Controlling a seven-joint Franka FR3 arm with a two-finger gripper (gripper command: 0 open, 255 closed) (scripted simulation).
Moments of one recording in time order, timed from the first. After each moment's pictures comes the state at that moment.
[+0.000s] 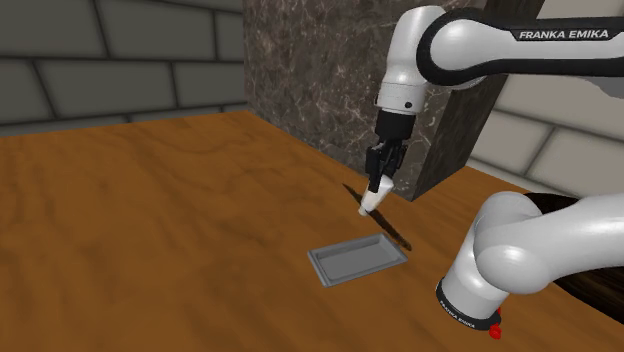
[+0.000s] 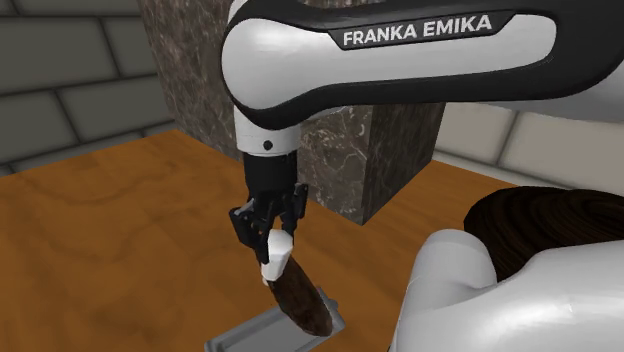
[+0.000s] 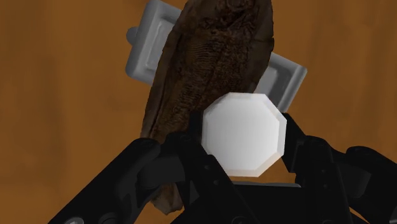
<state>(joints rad) 0.10 -0.90 -0.02 -2.63 0.15 1.63 0.15</state>
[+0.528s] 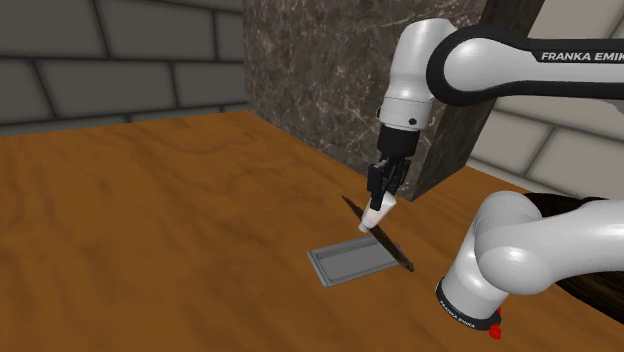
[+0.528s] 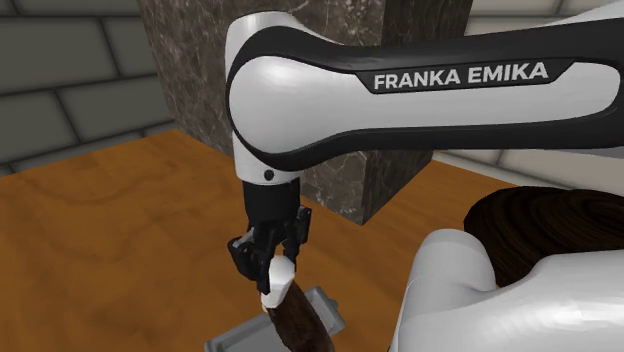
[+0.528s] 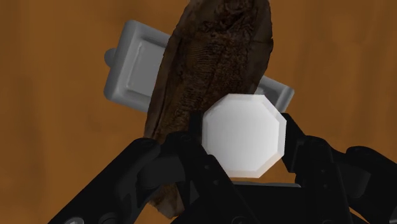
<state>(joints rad) 0.13 -0.99 0.05 -2.72 0.20 1.65 0.20</state>
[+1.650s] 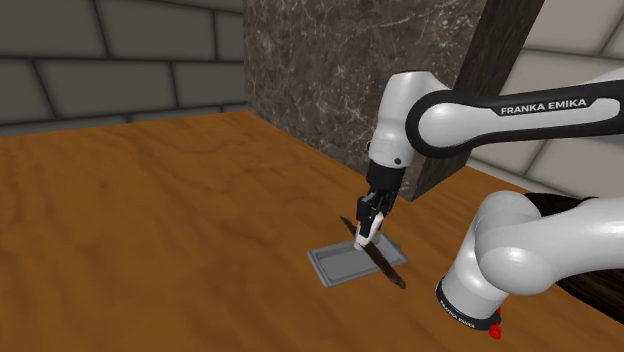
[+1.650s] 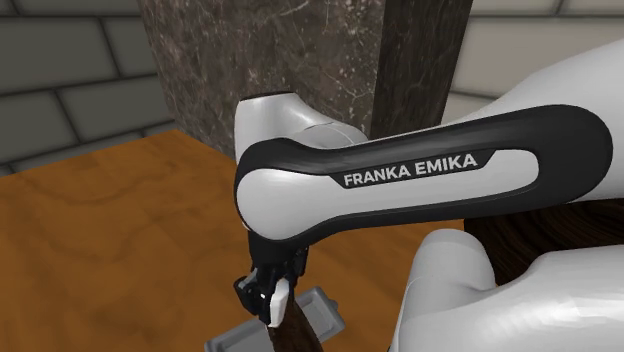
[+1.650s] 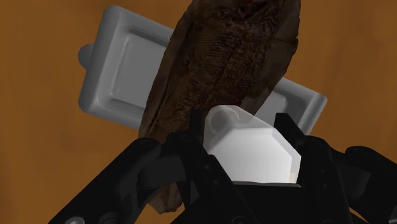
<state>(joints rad) 0.14 -0.96 0.07 -2.91 0.24 1.88 0.17</state>
